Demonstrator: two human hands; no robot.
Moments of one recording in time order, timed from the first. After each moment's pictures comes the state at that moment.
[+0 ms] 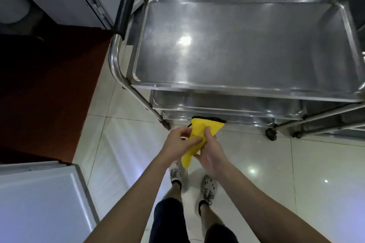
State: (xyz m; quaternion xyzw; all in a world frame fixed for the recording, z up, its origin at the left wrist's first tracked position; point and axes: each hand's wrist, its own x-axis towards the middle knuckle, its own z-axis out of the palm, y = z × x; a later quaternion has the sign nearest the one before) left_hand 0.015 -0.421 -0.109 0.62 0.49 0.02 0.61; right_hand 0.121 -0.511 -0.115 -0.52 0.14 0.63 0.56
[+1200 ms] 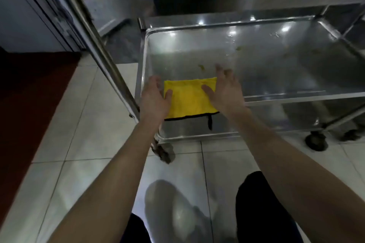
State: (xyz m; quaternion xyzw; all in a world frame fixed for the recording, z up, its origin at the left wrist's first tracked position) left_hand 0.016 -0.190 -0.448 0.80 0.42 0.29 0.33; right_hand 0.198 -0.324 -0.429 -0.89 -0.39 0.06 0.23
